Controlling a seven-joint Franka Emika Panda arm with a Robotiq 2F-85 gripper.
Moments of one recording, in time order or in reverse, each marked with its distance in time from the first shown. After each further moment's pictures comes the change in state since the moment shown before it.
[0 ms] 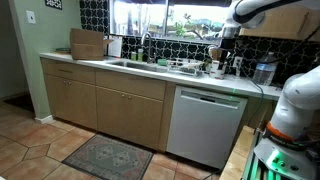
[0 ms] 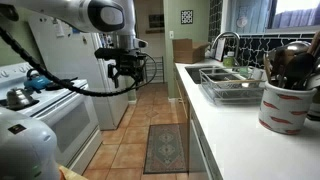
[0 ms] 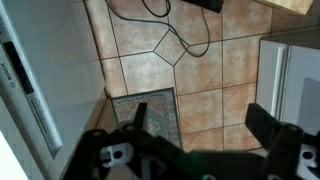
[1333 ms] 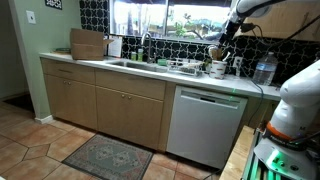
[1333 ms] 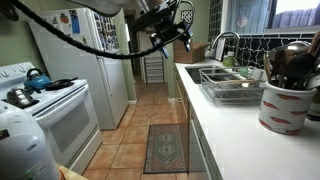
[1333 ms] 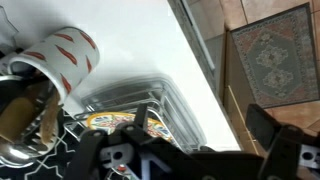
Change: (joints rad) arm -0.226 0.133 -0.030 0.265 -0.248 0.342 0.135
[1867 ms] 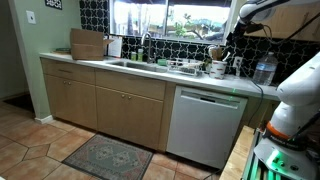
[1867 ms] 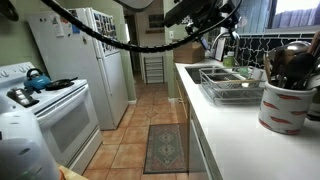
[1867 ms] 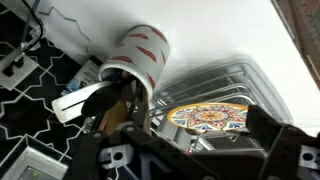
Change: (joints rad) arm -0.086 0.170 -0.144 0.156 0.006 0.178 0.000
